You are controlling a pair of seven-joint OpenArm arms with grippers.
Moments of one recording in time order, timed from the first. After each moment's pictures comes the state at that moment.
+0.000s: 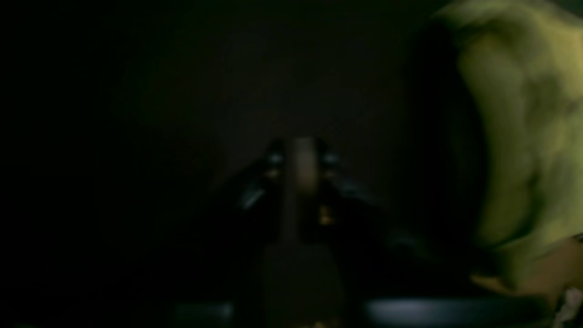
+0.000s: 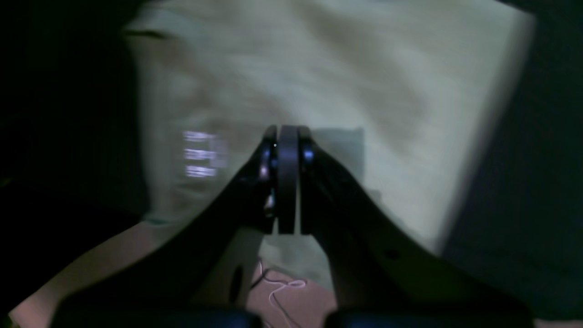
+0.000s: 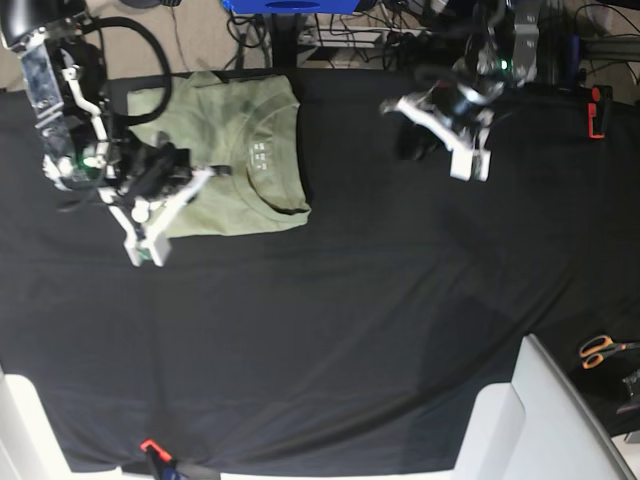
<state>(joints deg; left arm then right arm) 25.5 -11.8 -1.6 89.8 -32.5 -15.2 23.8 -8.4 18.8 -15.7 104.0 29.1 -12.2 -62.4</state>
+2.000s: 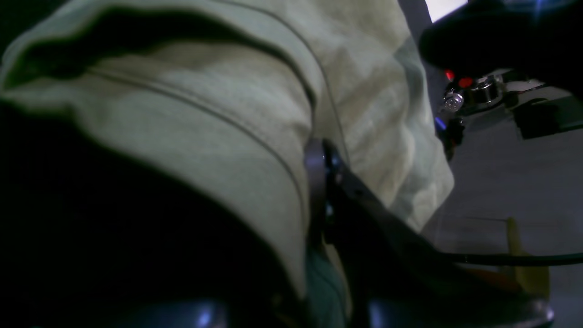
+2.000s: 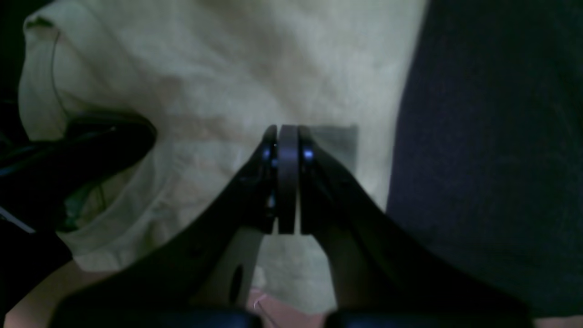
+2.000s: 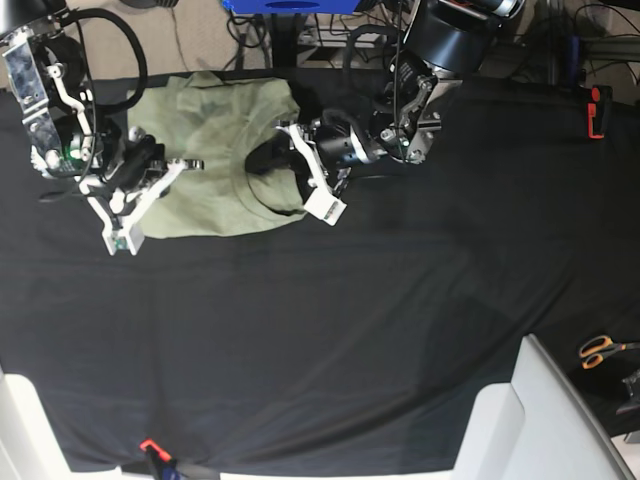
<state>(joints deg) -0.9 -3.0 16.8 49.7 -31.2 -42.4 20.3 -9.9 22.9 -15.6 99.7 30.0 -11.9 -54.8</state>
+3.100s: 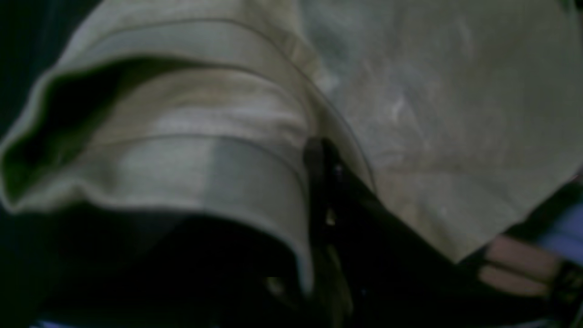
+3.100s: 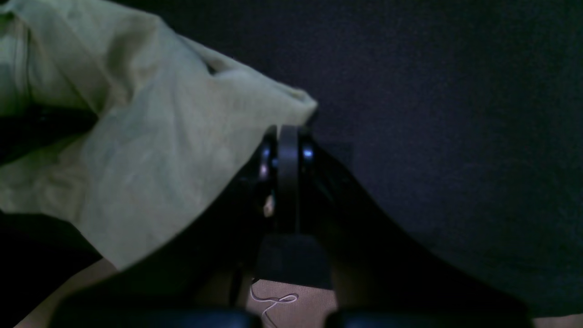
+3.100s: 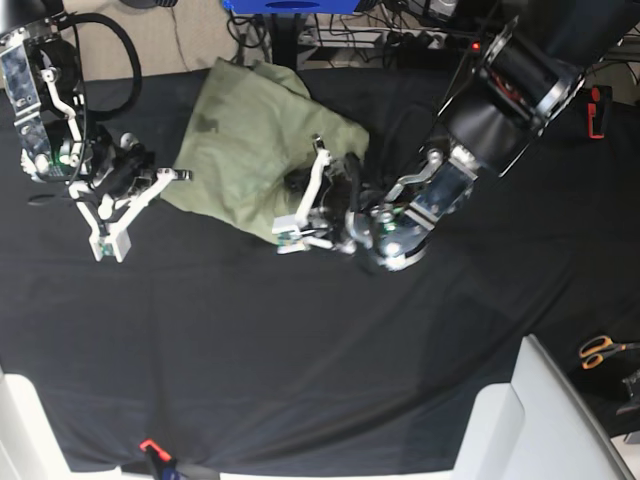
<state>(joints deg) -20.7 -12.5 45.6 58.1 -15.3 -40.7 39.1 -10.0 22.5 -12.2 99.7 30.2 -11.8 -55.1</state>
